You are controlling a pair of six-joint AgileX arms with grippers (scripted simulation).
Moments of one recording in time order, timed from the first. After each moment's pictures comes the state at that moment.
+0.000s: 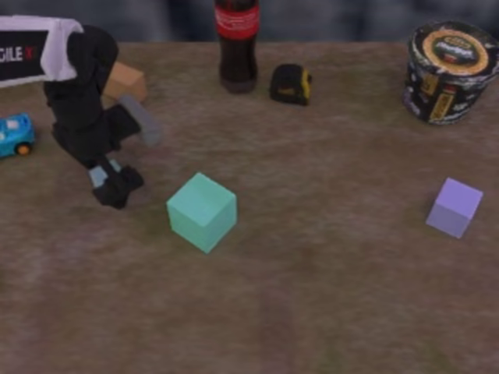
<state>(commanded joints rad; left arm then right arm) -0.17 2.40 1.71 -0.88 0.01 0.81 0.00 0.00 0.00 0.00 0.00 0.00</state>
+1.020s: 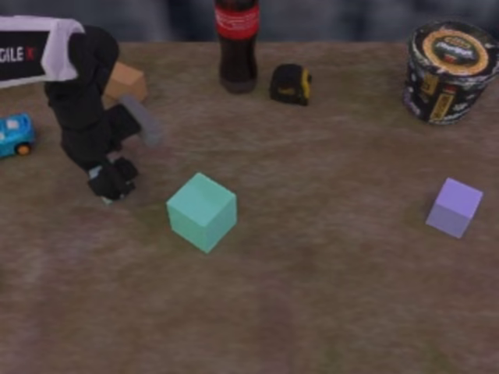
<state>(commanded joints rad) -0.17 2.37 1.72 -0.91 0.02 0.79 0.00 0.00 0.00 0.00 0.00 0.00</state>
